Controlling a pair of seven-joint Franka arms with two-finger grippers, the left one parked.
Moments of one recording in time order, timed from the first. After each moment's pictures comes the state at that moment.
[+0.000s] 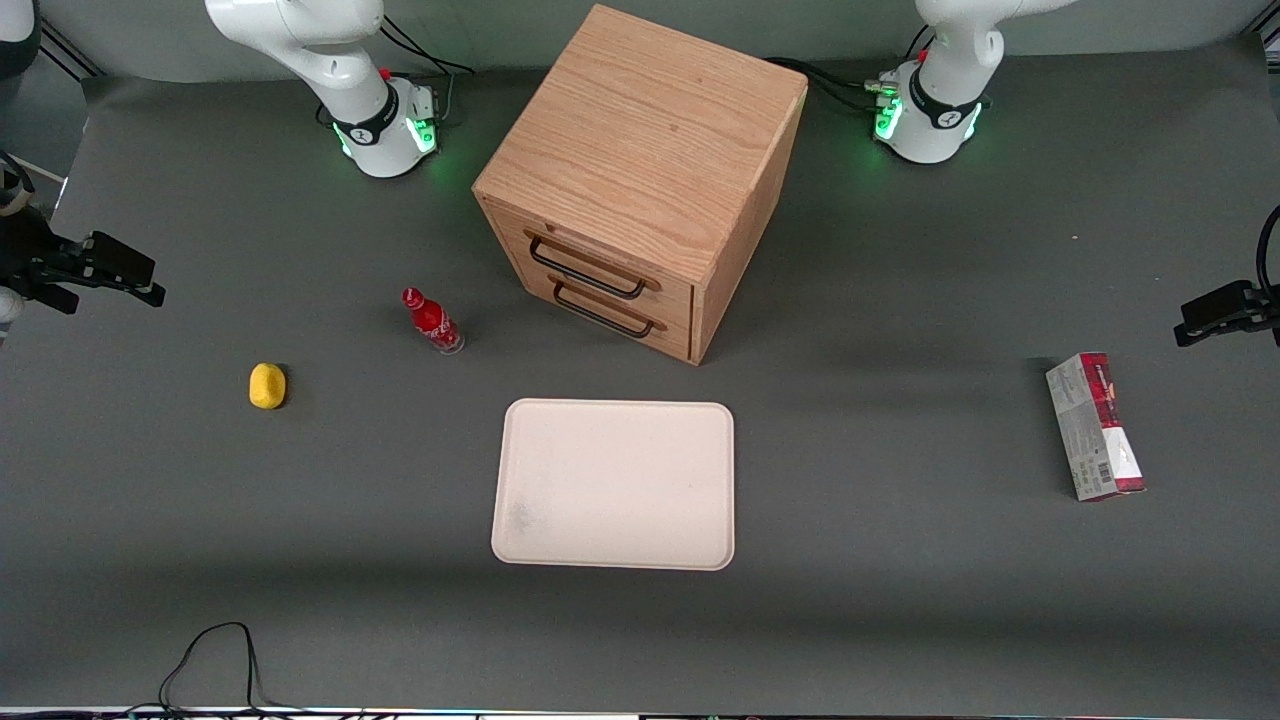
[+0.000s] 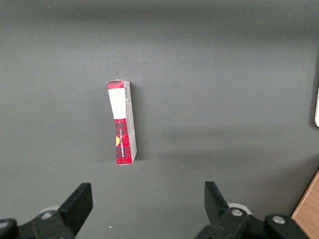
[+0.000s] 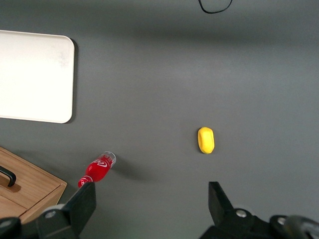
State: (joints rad) arm 0.00 -0.02 -0.04 -1.59 0.01 1.60 -0.07
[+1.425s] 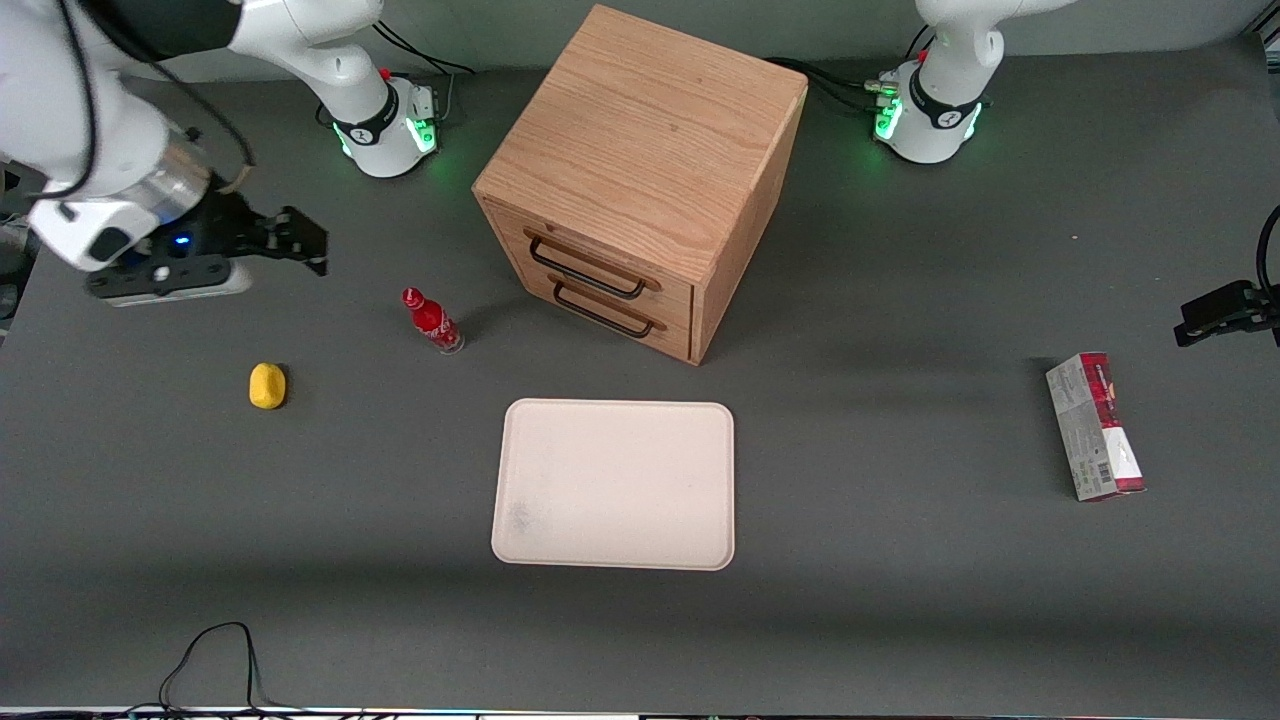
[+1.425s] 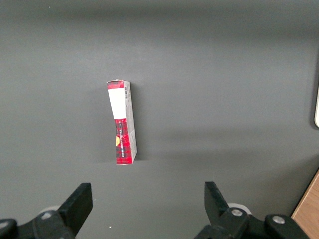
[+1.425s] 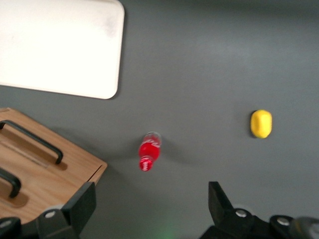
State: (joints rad) arm 0.30 -0.08 -0.02 -1.75 0.01 1.62 0.20
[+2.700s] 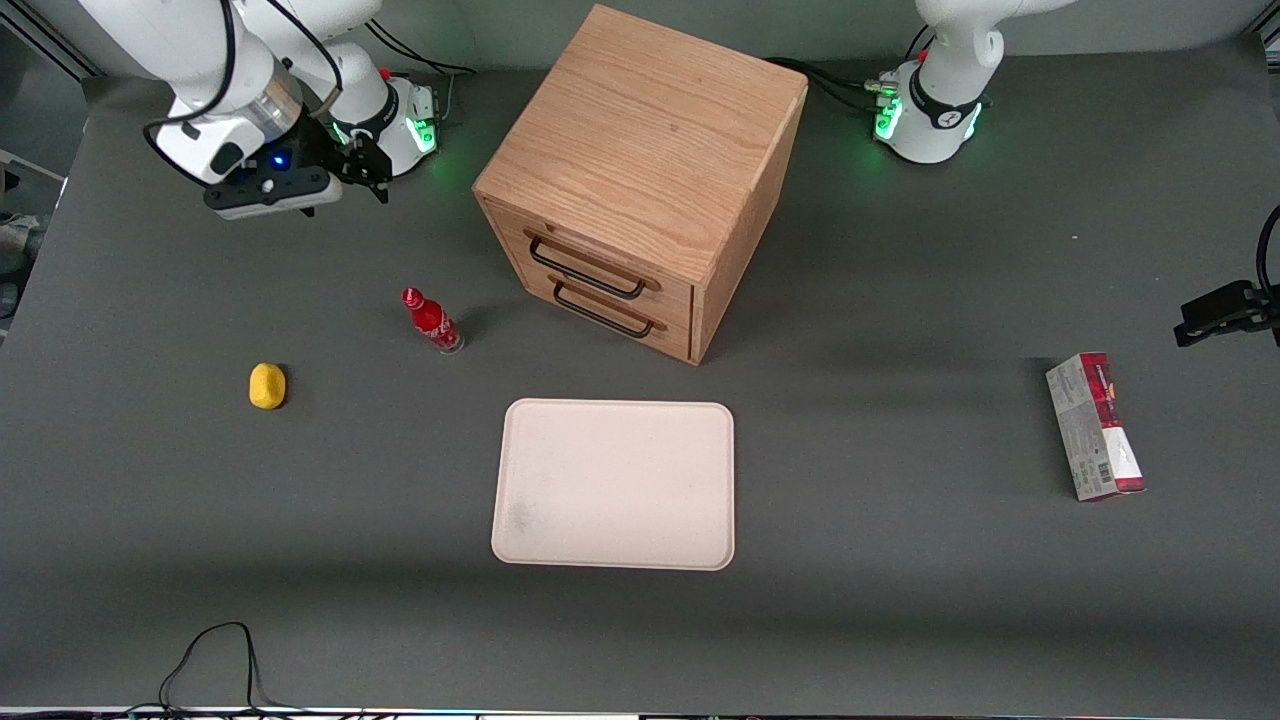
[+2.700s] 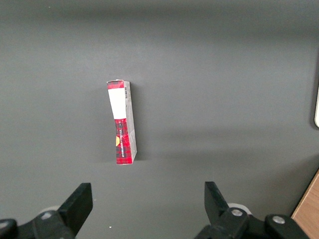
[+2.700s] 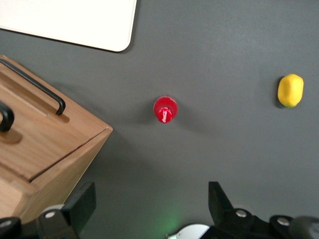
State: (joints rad) arm 0.41 -0.37 -0.03 -2.18 0.01 1.76 0.24
